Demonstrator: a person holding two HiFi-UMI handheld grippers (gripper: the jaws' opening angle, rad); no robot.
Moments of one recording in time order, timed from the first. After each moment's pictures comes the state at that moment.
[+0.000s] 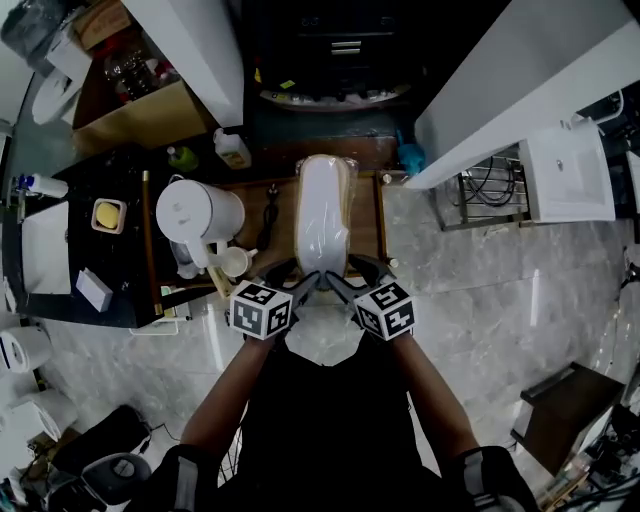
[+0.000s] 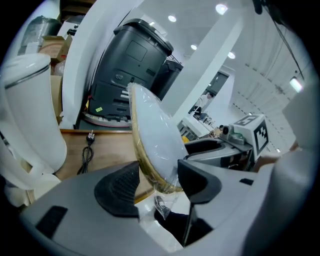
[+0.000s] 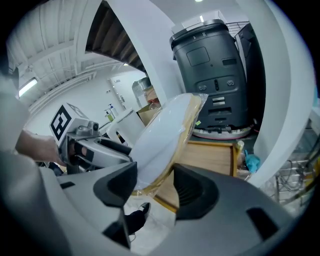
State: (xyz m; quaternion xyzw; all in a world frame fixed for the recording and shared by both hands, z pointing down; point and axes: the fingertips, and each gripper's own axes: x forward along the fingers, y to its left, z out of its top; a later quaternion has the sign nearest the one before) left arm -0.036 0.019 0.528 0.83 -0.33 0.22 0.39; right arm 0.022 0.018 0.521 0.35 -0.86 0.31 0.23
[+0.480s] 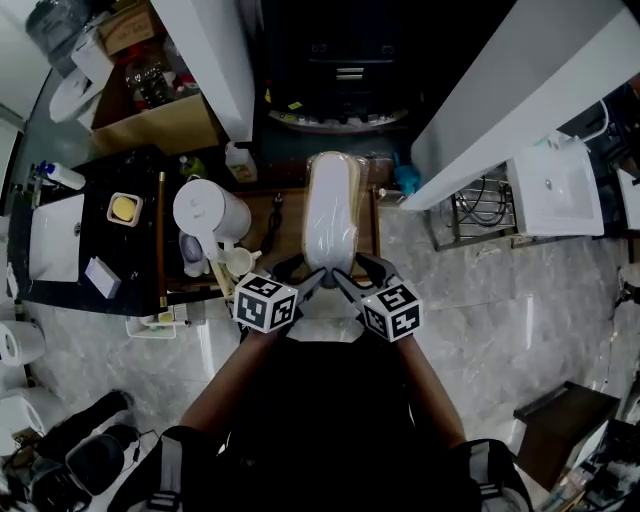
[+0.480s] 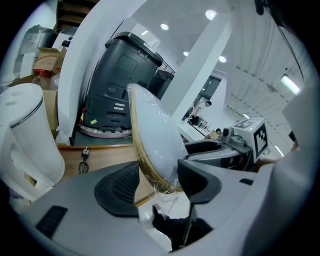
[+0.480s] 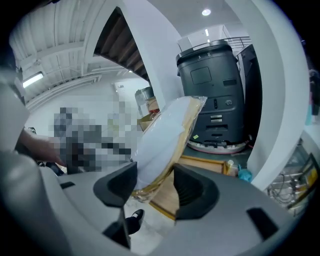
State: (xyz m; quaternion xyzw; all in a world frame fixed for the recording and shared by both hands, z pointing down) left arm -0.020 0.020 0.467 0.86 -0.33 0.19 0.35; right arm 0.038 0.022 0.456 0.37 -0.87 0.26 0.21
